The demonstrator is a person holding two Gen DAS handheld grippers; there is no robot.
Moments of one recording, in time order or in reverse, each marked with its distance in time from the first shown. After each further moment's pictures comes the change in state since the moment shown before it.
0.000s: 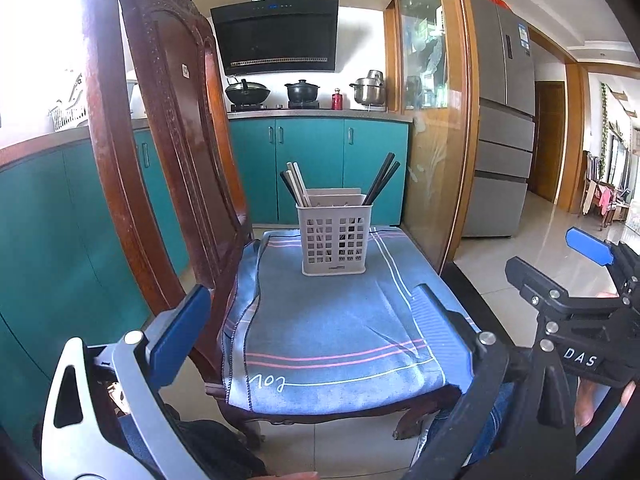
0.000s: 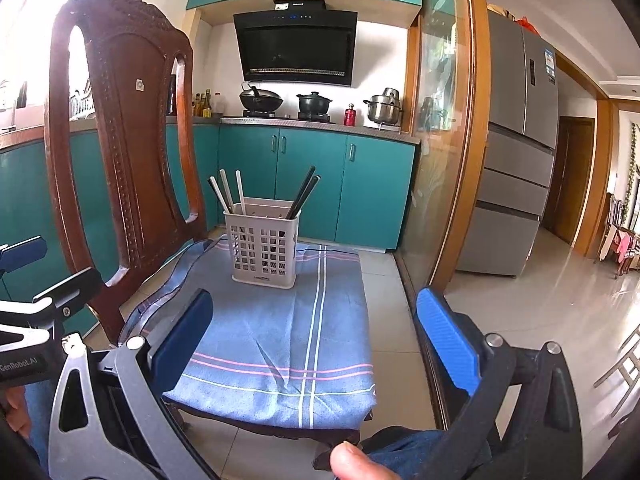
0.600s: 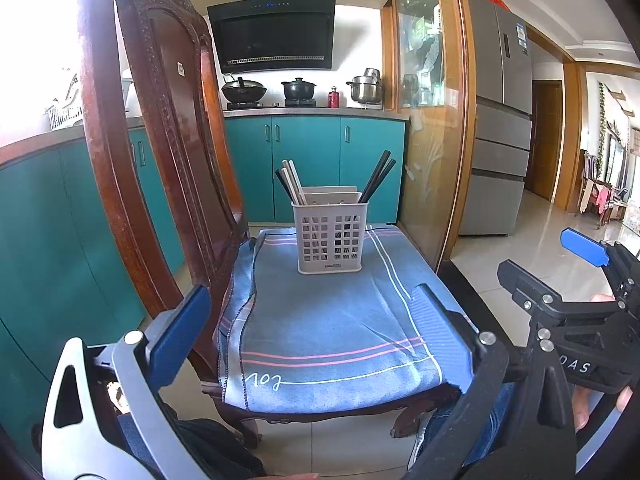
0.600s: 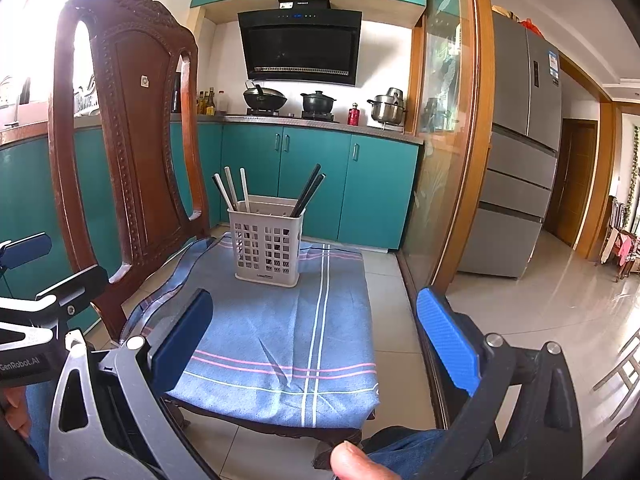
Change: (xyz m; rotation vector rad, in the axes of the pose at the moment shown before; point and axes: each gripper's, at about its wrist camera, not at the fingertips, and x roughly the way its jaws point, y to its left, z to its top) left arm -0.001 -0.004 0.000 0.004 0.007 -0.011; right arm 0.001 0.004 -0.002 -0.005 0.004 0.004
